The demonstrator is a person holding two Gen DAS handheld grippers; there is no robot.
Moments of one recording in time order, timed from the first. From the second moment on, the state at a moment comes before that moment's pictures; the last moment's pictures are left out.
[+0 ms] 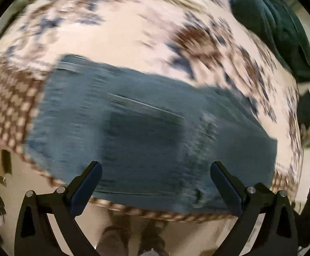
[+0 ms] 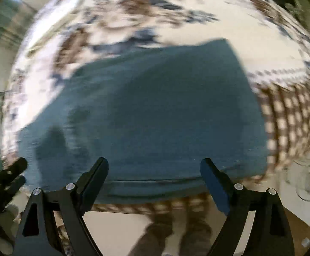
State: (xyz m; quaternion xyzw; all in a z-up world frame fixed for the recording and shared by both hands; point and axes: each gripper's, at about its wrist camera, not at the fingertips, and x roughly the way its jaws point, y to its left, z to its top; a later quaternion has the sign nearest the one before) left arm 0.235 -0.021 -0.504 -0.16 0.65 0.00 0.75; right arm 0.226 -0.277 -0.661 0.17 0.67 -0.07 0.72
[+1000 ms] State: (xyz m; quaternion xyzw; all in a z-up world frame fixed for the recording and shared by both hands) left arm 0.317 -0.100 -0.544 -0.09 0.62 -0.09 0.78; right arm 0.222 -0.366 -0.688 0.21 0.67 -0.13 0.71
